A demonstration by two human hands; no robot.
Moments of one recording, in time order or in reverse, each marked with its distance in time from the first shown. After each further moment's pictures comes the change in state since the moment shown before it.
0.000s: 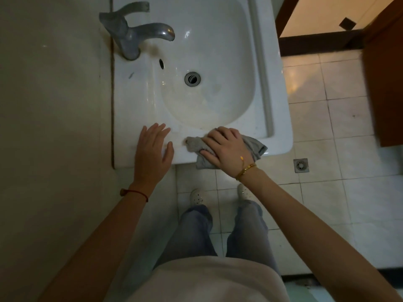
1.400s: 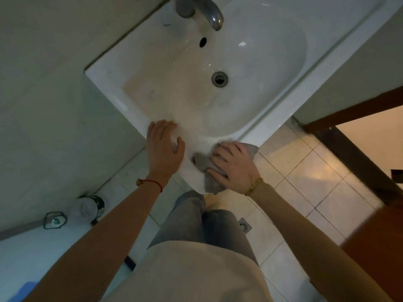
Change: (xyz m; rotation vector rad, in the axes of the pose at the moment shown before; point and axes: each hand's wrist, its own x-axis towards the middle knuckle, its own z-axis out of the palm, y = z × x) left_hand 0.056 0.219 0.114 0.106 0.374 -0.954; right_hand 0.038 0.231 -0.055 0.102 -0.298 -0.907
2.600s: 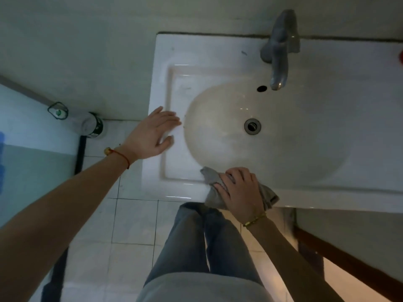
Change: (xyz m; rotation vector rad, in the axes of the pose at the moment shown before) left_hand 0.007 0.019 -0.001 0.143 -0.058 -0.089; right_hand 0.048 0.165 -0.033 -0.091 -0.190 -0.438
